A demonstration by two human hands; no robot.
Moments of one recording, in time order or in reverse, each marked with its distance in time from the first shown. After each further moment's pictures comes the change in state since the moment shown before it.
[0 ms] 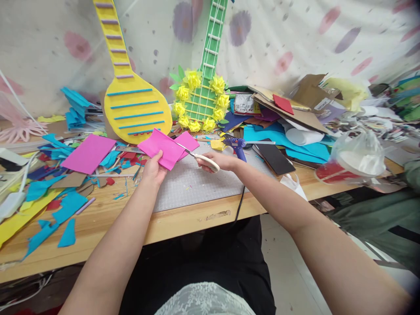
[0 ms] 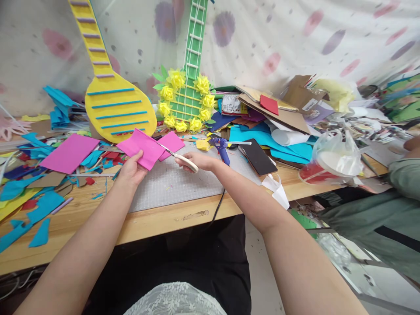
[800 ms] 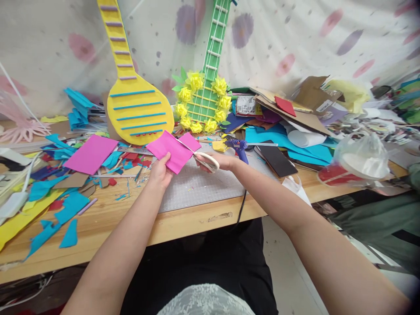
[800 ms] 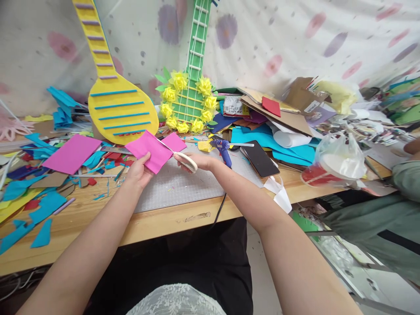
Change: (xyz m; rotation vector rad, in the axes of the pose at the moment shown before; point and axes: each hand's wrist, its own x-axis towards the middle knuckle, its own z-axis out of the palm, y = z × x) left_hand -0.014 -0.010 0.007 0.051 -0.016 -0.032; right_hand 0.012 -0.004 0.001 0.098 -0.052 -0.047
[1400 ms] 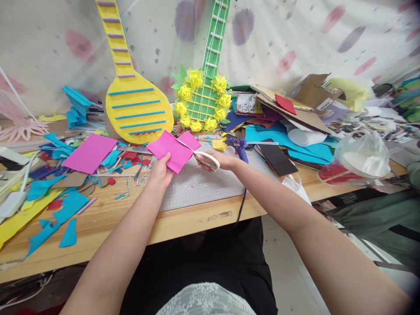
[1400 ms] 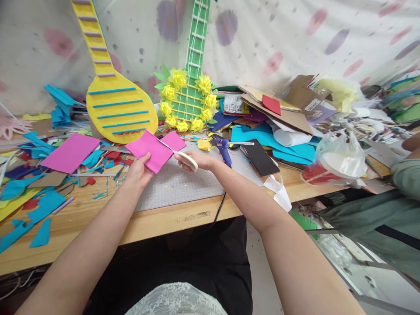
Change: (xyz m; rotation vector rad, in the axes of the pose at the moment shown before) left_hand 0.005 -0.005 -0.003 0.007 0.034 0.015; right_hand -0.003 0.003 0.000 0.026 0.046 -0.003
